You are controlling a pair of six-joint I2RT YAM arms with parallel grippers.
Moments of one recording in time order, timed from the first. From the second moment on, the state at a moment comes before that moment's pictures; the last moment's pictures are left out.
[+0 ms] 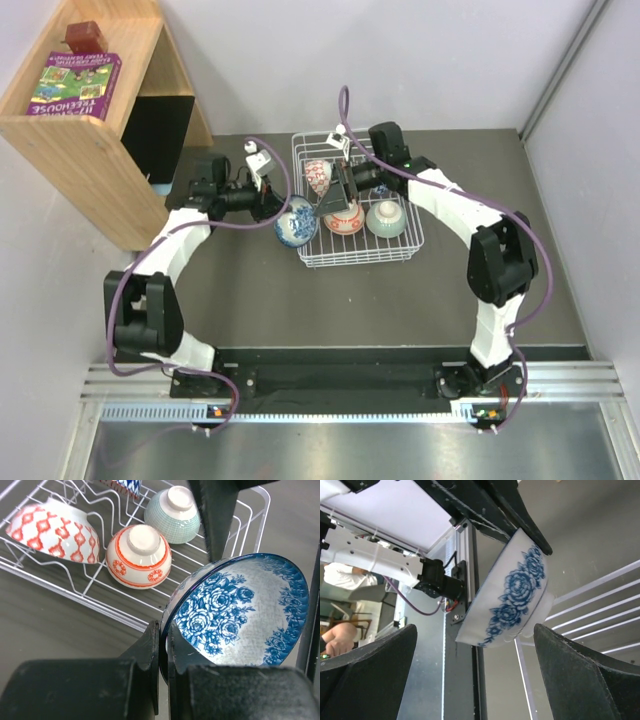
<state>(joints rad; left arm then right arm) -0.11 1.52 1.14 -0.24 0.98 0.32 0.51 1.91 1.64 -0.32 -1.16 0.26</state>
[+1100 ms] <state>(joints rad) -0.13 1.44 1.09 -0.12 0.95 0.26 0.51 2.01 1.61 -0.09 -1.33 0.48</state>
